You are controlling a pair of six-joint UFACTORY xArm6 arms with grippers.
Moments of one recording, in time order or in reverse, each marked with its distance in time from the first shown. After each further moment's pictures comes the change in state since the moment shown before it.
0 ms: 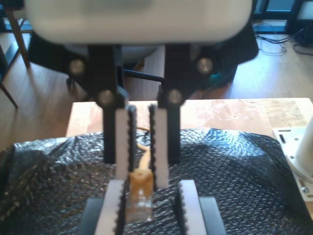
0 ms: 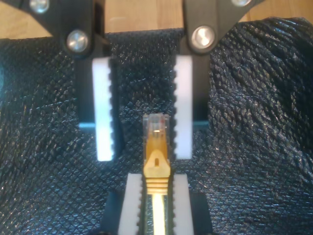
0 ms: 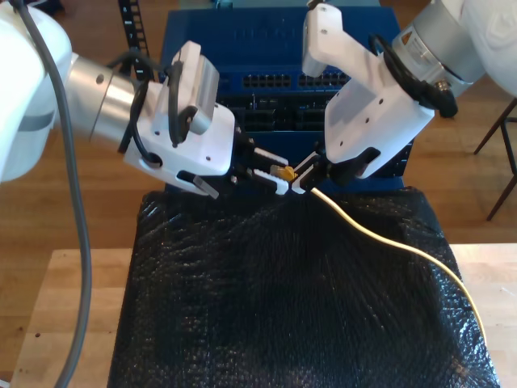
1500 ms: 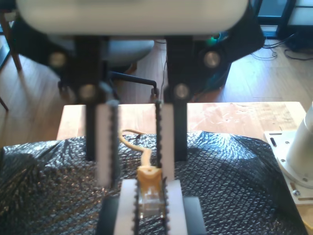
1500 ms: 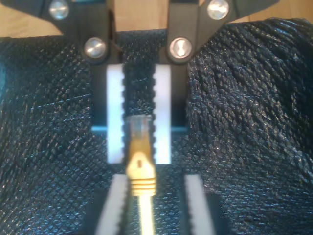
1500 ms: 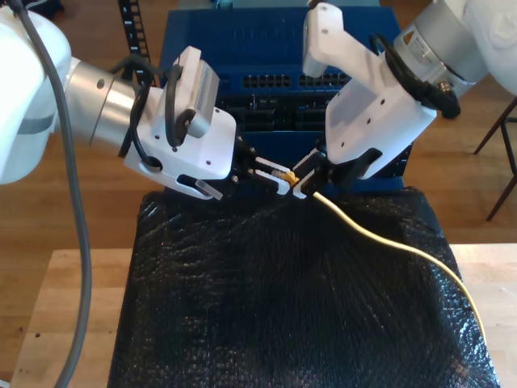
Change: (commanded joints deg) left arm 0.0 0.0 0.0 -0.2 1.1 -0.2; right arm -0.1 -0.6 0.8 0.0 -0.1 -0.1
